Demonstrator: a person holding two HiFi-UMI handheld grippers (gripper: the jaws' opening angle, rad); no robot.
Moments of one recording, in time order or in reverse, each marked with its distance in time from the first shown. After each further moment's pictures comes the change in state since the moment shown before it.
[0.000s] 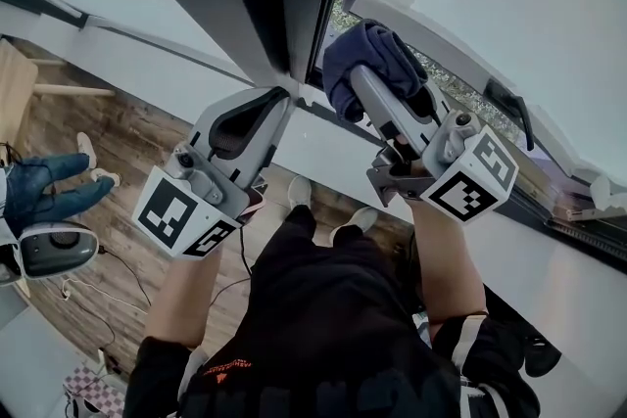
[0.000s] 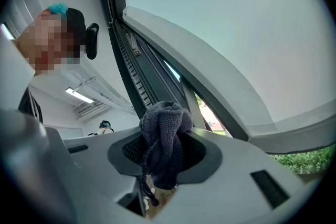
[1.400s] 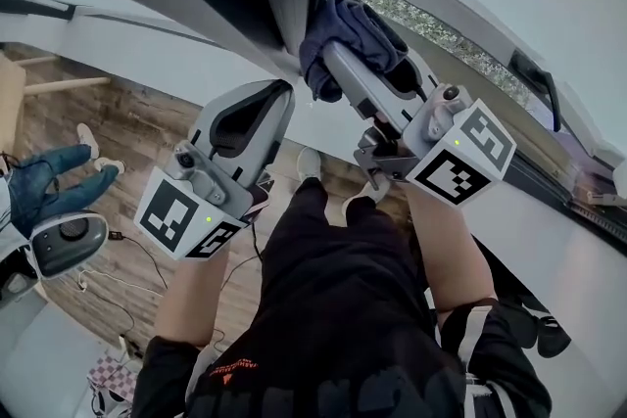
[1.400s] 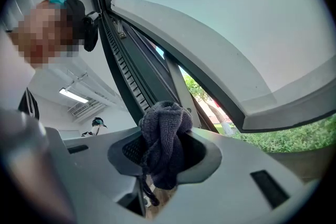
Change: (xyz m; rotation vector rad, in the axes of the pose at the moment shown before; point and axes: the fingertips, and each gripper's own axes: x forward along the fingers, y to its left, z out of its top) left arm 0.014 -0.005 -0.055 -0.072 0.062 -0.001; right arm 0.001 -0.037 -0.047 0.057 0.037 -0.035
